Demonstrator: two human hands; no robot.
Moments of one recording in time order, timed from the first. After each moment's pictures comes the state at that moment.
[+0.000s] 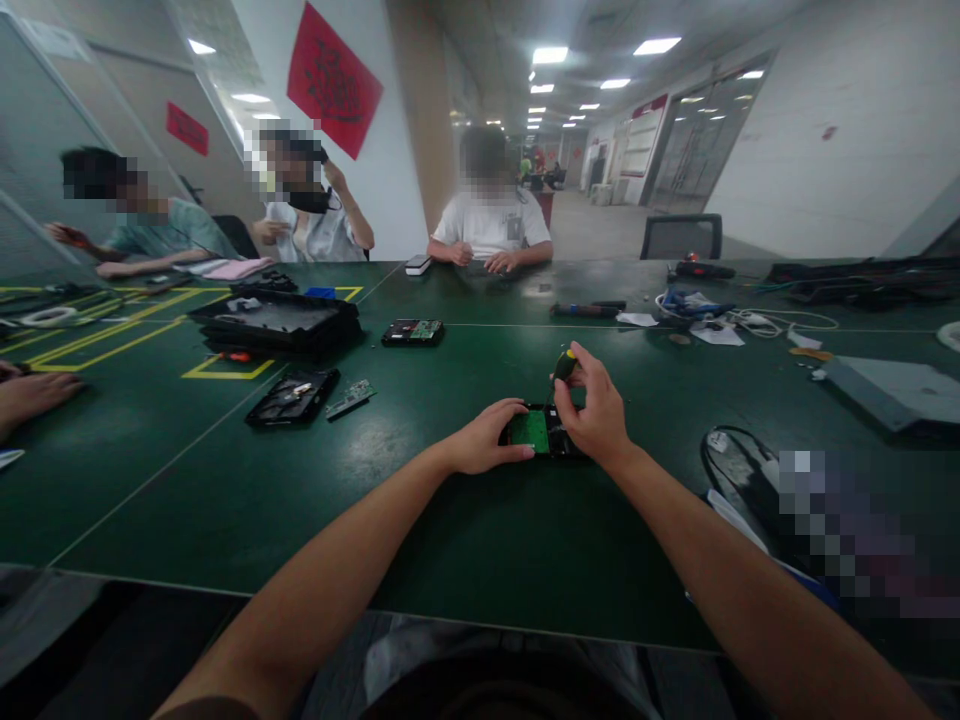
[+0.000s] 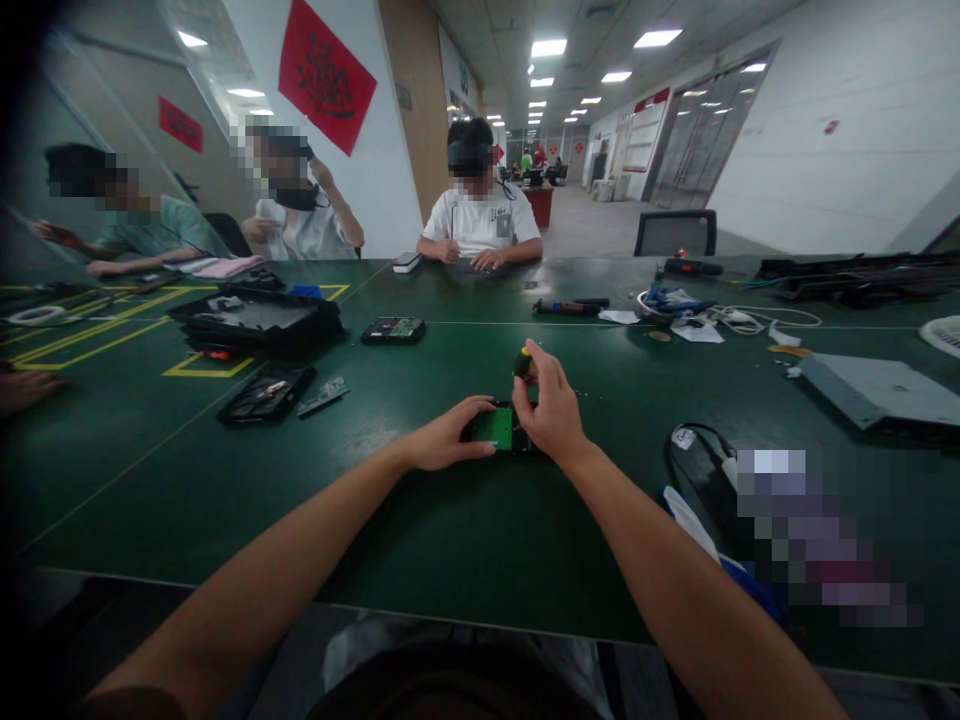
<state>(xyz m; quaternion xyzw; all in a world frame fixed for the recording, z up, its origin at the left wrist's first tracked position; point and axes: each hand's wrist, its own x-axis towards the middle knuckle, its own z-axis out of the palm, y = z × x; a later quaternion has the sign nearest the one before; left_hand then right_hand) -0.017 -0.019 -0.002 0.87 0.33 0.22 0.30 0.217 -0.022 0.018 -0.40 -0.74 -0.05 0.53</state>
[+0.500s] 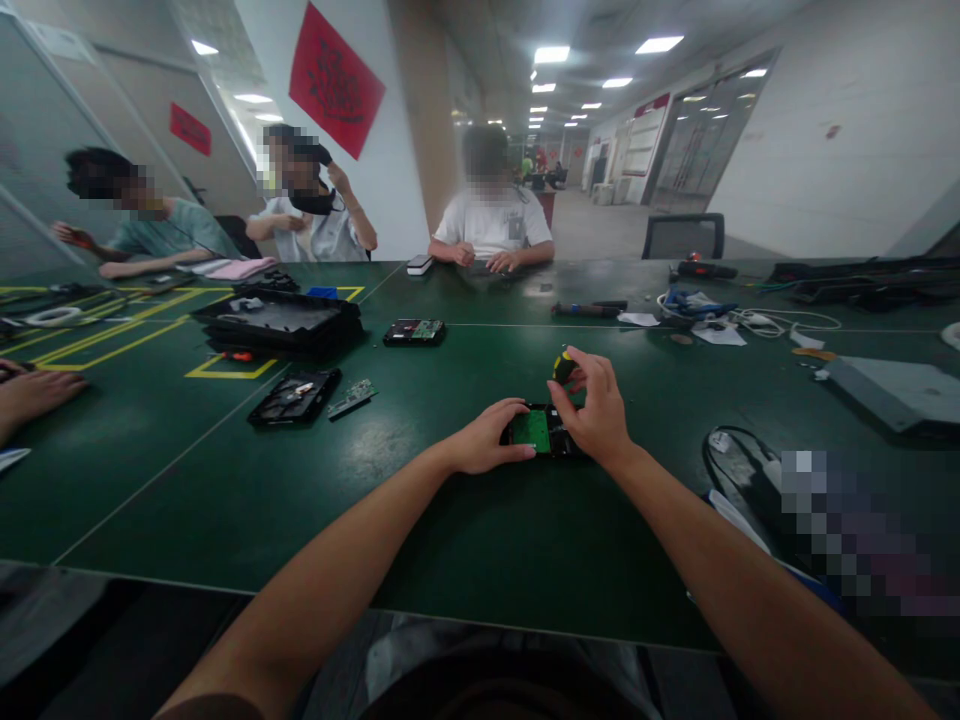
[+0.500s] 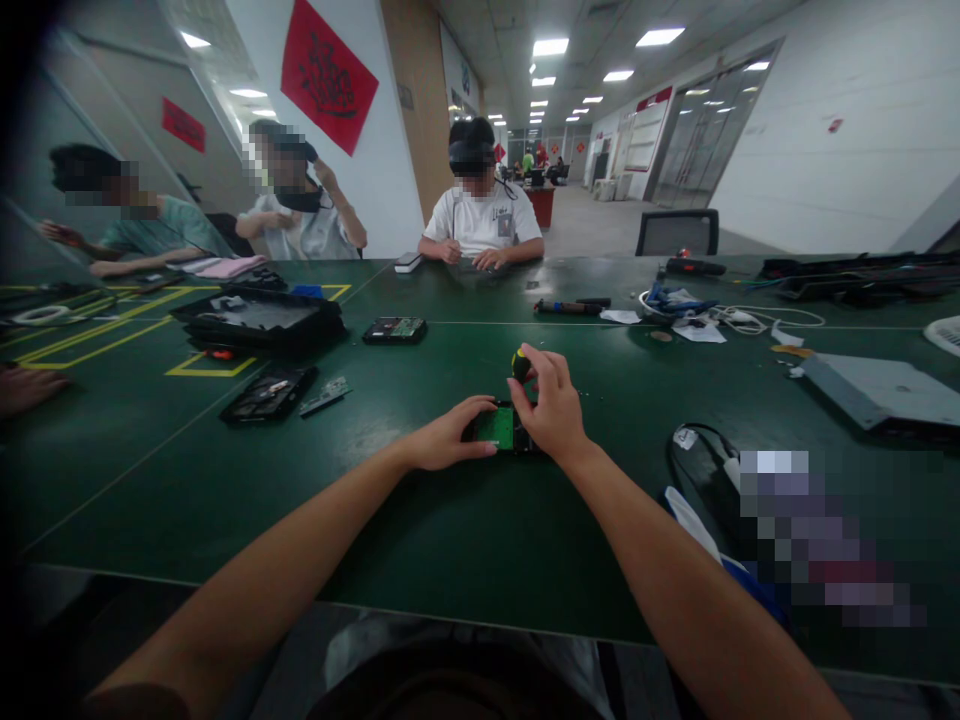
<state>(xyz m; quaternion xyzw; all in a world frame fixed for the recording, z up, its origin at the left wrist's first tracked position) -0.017 -0.020 0.000 0.87 0.34 0.21 0.30 0.216 -0.025 0.022 -0.39 -0.75 -0.05 0.53</state>
